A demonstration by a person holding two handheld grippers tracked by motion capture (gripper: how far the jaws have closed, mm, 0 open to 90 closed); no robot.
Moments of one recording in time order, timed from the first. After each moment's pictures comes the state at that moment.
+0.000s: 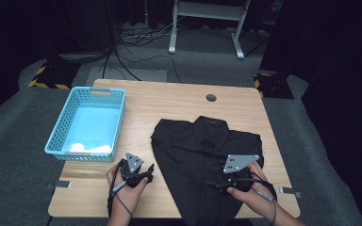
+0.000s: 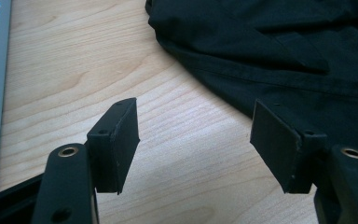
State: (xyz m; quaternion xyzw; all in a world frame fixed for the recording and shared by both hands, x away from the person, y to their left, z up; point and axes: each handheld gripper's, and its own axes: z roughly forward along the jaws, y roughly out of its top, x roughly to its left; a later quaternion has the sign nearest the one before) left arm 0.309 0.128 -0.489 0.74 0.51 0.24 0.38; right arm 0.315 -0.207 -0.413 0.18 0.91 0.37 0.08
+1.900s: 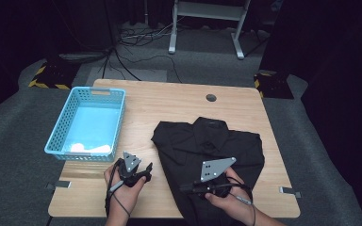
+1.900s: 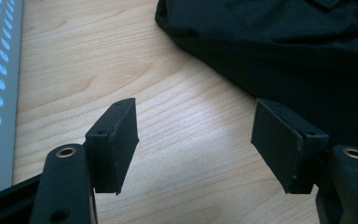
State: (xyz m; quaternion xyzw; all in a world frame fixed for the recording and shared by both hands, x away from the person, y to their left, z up) left arm 0.308 0.134 -0.484 0.73 0.51 0.24 0.38; right arm 0.293 -0.142 -0.398 0.10 0.89 0.43 -0.02
